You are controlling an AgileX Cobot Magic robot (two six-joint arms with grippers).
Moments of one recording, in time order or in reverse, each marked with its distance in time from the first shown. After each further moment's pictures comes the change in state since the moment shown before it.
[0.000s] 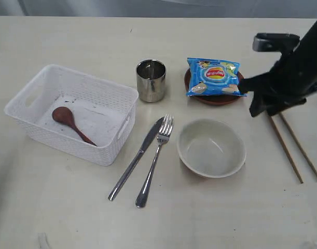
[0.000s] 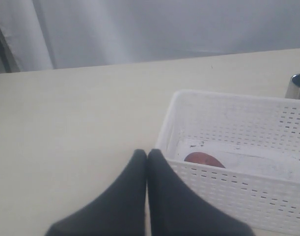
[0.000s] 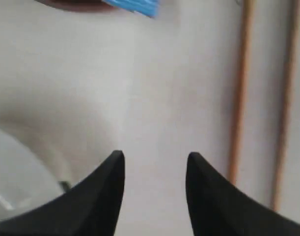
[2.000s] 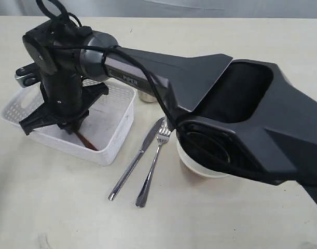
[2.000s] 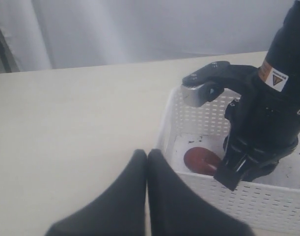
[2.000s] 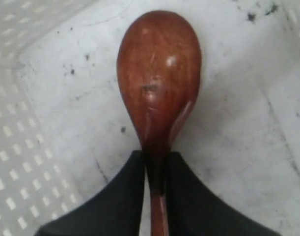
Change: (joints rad) left arm 0.000 0.000 0.000 0.000 0.000 0.000; right arm 0.856 0.819 -1.245 -0.163 0.300 0.413
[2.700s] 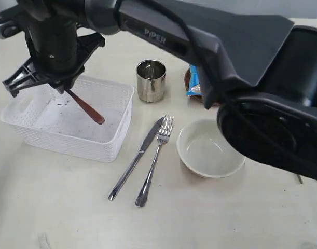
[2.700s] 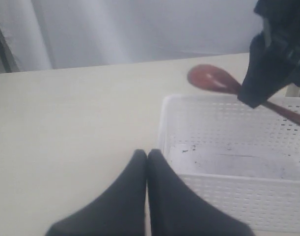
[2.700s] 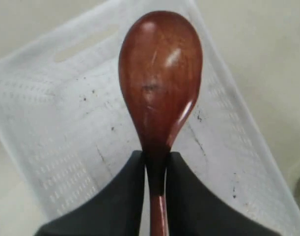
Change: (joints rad) left arm 0.000 0.000 0.000 0.000 0.000 0.000; right arm 0.000 -0.211 0.006 -0.094 0.037 -0.076
